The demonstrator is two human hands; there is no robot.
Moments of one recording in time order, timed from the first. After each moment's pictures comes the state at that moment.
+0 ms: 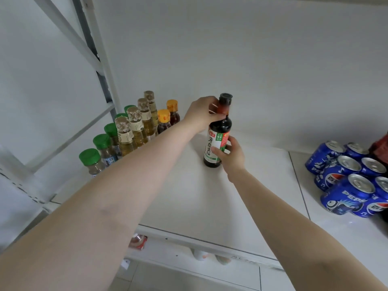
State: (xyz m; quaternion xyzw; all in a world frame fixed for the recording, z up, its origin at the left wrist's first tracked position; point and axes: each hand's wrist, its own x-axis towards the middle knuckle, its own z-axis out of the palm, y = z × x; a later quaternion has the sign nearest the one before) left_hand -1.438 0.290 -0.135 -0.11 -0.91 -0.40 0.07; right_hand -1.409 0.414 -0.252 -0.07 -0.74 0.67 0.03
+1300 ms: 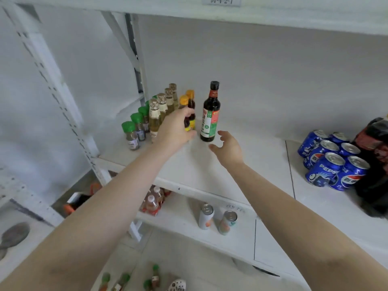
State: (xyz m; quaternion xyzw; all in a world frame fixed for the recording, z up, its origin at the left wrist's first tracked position) left_hand -1.232 0.236 -0.139 -0.03 -0.92 -0.33 0.19; right_hand -1.267 0.402 -0.197 0.03 -0.90 0.43 0.03
